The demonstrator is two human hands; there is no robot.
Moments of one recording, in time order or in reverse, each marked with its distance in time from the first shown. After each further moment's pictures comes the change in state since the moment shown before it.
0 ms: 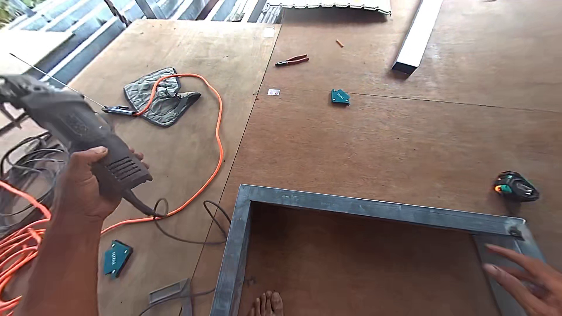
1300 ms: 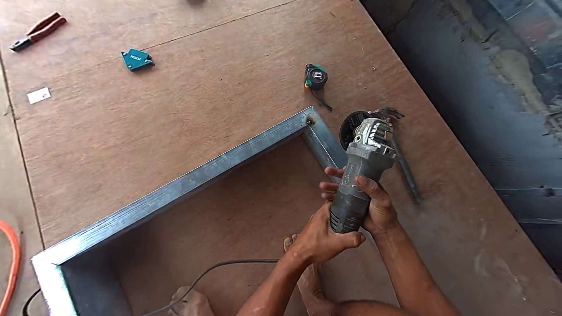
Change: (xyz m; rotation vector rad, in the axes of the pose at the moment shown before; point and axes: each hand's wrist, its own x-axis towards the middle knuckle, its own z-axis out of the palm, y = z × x) left_hand -0.502 -0.138 0.500 0.062 -1.687 -0.474; right_hand -0.089 0.146 0.031 1.748 0.423 0.160
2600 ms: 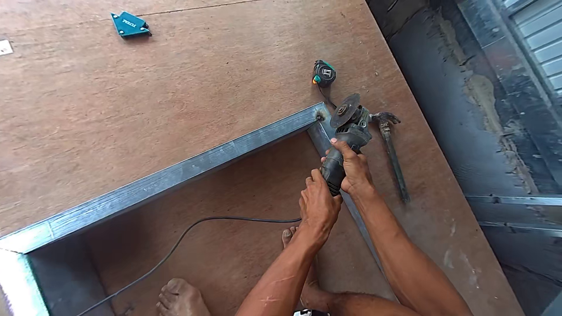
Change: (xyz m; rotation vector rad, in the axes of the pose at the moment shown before) left_hand 0.029 0.037 -0.017 0.635 0.399 -0.437; right_hand 0.076 0.017 0.056 -0.379 0.634 0.045
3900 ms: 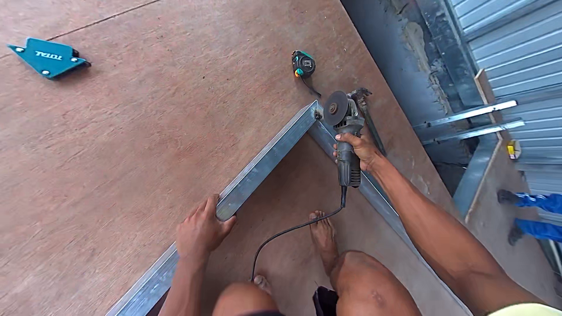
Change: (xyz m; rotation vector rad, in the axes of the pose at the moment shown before) left_hand 0.034 -0.262 -0.265 0.659 0.140 0.257; right_hand 0.001 -0.037 0.024 -0.260 0.093 0.194
